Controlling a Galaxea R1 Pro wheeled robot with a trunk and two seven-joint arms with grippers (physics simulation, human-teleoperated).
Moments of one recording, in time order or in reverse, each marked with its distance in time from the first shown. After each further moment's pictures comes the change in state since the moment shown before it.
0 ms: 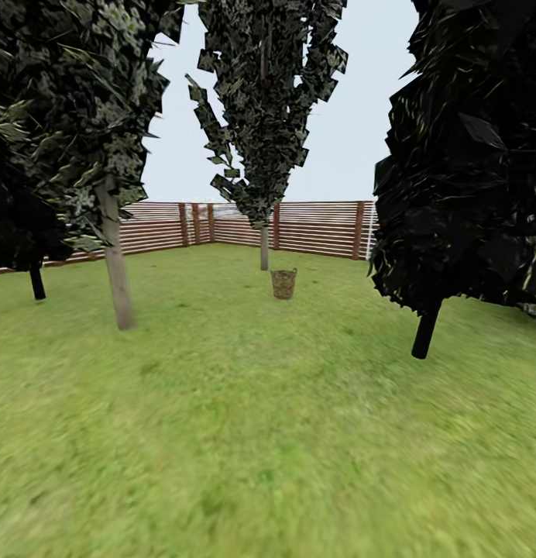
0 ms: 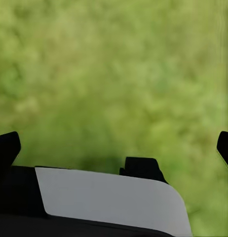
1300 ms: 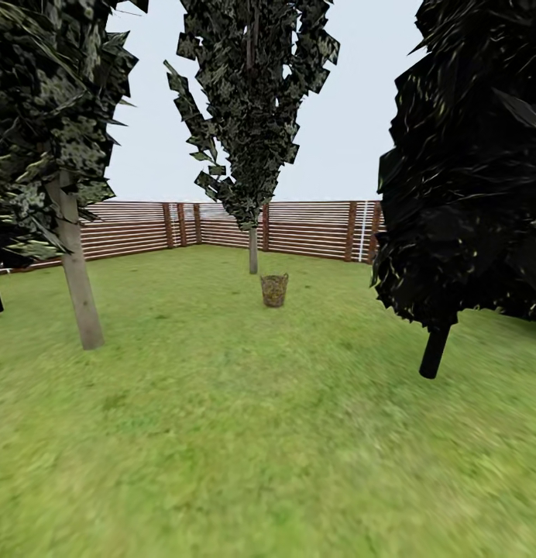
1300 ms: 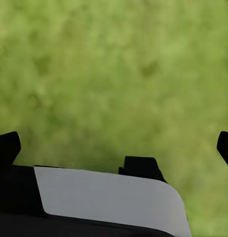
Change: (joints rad) left arm 0.000 0.000 0.000 0.000 0.000 0.000 -0.001; right arm 0.000 -0.001 0.001 0.001 0.000 0.002 -0.003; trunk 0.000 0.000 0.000
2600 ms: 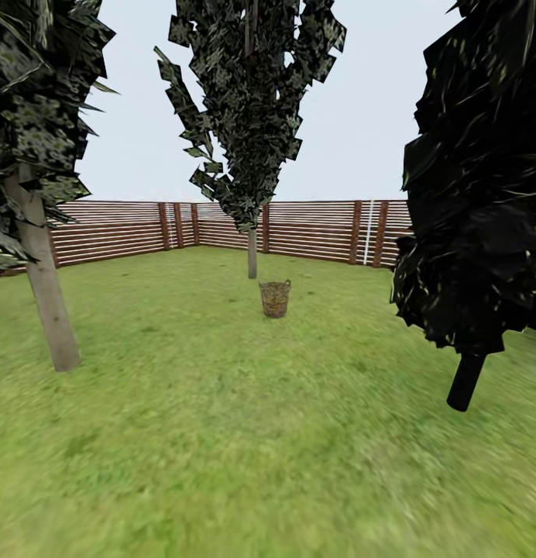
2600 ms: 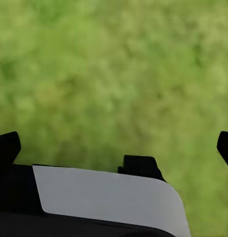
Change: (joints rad) left arm 0.000 0.001 0.001 0.000 0.000 0.000 0.000; right arm 0.000 -0.001 0.000 0.001 0.000 0.002 0.000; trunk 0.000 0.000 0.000
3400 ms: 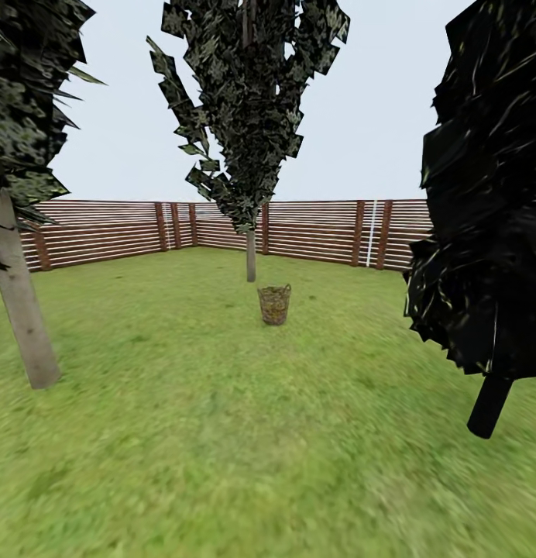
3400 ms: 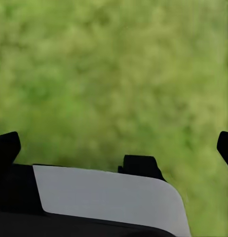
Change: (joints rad) left arm 0.000 0.001 0.000 0.000 0.001 0.000 0.000; right arm 0.000 0.000 0.000 0.001 0.000 0.000 0.000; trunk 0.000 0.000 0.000
